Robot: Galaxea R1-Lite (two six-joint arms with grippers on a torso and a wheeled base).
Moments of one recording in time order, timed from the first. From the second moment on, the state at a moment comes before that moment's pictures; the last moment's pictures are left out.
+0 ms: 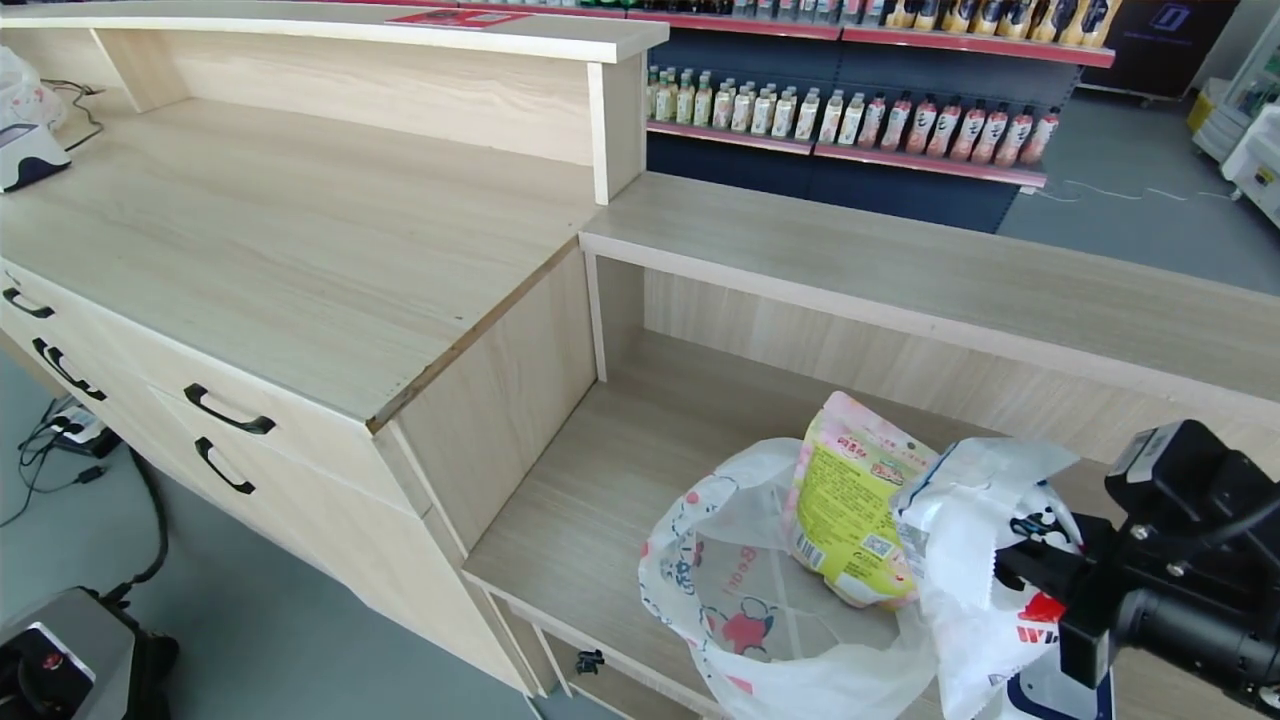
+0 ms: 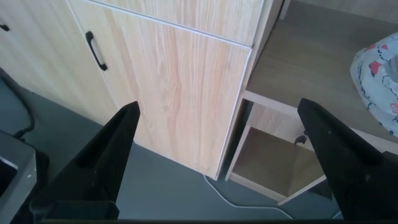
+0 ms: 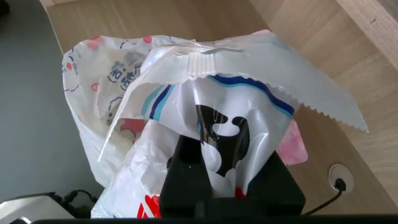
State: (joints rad) left arm 0.00 0.00 0.00 0.00 -0.01 -0.01; right arm 0.54 1.20 -0.32 -0.66 -0.03 -0.41
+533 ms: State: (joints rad) left arm 0.00 0.00 0.00 0.00 -0.01 -0.01; right arm 0.50 1.26 -0.18 -0.88 -0.03 -0.49
